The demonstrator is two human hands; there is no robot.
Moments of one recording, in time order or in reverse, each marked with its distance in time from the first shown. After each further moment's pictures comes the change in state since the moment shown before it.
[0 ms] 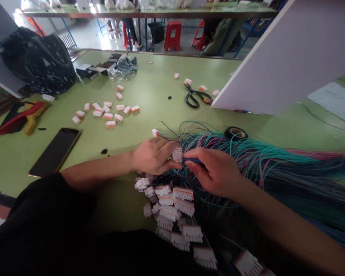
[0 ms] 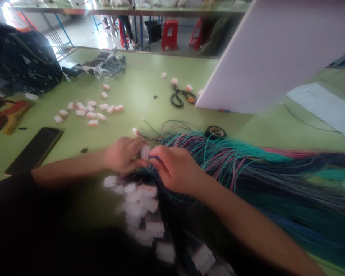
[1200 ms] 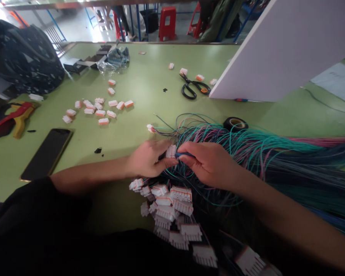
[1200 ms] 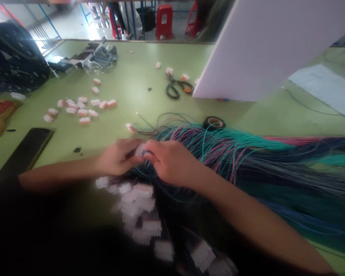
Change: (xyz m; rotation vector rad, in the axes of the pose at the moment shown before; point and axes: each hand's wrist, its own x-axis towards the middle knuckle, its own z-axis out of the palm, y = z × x) left_hand 0.004 0.012 -0.006 -0.440 -0.252 -0.321; right_hand 0.005 0.005 0.003 0.110 -0.159 0.099
